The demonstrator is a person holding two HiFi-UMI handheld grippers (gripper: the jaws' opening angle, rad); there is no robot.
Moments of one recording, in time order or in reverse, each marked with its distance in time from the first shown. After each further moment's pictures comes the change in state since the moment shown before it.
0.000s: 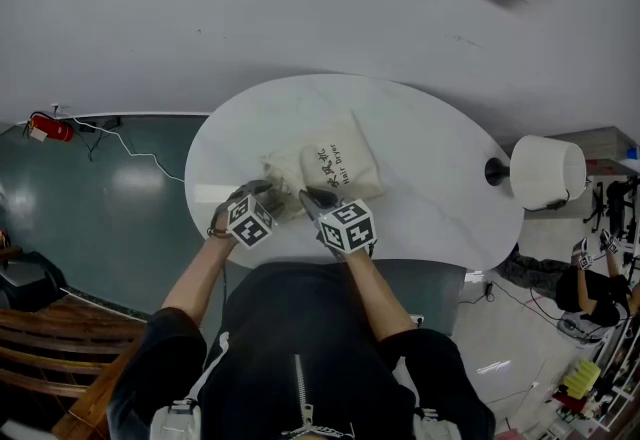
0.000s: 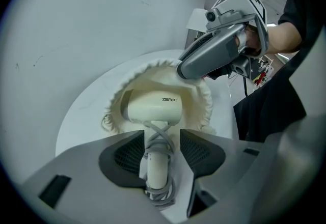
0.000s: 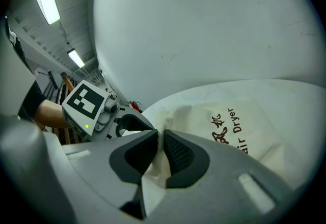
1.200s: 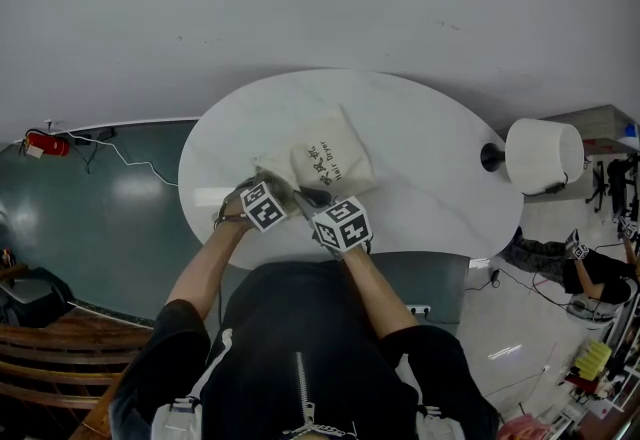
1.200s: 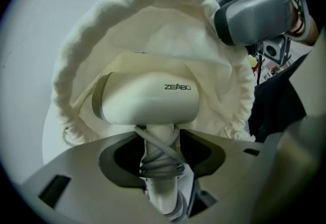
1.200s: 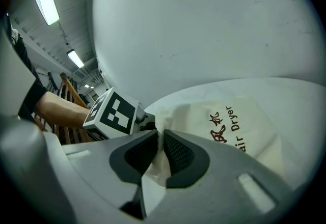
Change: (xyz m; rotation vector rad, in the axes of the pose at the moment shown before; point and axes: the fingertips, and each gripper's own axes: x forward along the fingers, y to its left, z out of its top) left arm 0.057 -0.001 -0.003 0.066 0.180 -0.062; right arm -0.004 -0.002 -0.004 0.008 0.003 -0.001
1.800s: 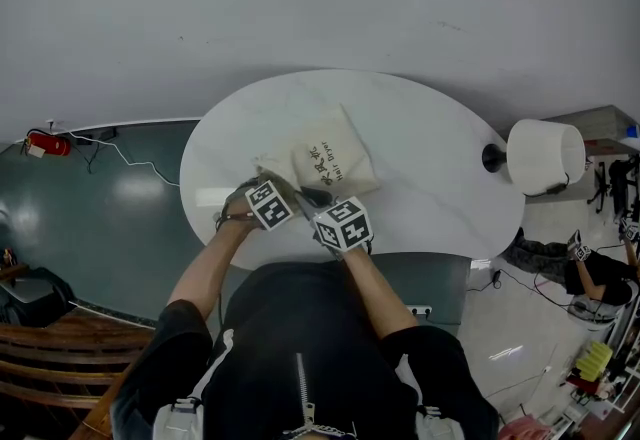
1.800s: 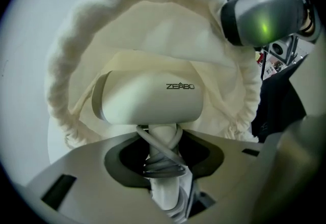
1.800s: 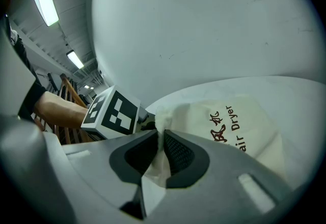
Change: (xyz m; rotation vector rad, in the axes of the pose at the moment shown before) left arm 0.003 0.003 -0.001 0.021 0.071 0.027; right arm 0.002 -0.001 -0.001 0.011 0.000 0.002
